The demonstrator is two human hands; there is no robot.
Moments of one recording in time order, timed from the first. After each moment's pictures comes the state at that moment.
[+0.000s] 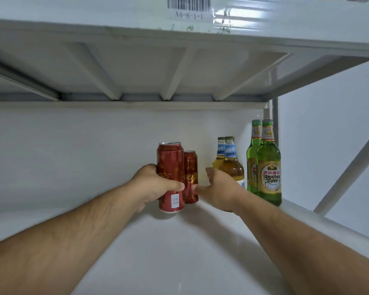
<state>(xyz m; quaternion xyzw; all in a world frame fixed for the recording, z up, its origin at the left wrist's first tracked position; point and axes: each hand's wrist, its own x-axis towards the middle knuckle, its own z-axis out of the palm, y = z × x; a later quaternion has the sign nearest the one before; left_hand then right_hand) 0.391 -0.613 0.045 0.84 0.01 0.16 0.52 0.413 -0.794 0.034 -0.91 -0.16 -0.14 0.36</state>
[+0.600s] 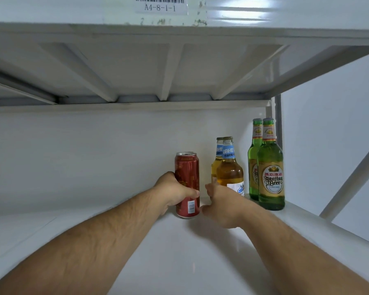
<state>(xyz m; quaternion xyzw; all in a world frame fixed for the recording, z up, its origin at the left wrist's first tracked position) 0.441 -0.662 0.029 0.85 0.05 0.14 0.50 0.419 -0.815 0.022 -0.94 -0.20 -0.07 0.27</state>
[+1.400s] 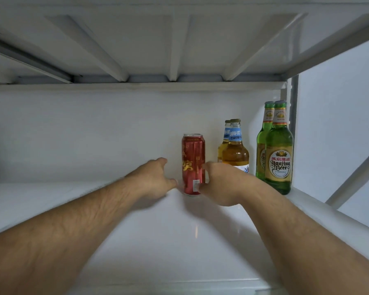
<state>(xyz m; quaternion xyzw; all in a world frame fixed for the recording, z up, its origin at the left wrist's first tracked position) 0.383 -0.629 0.029 0.97 0.07 0.14 0.19 0.391 -0.817 0.037 -0.95 -0.25 -0.08 0.17</state>
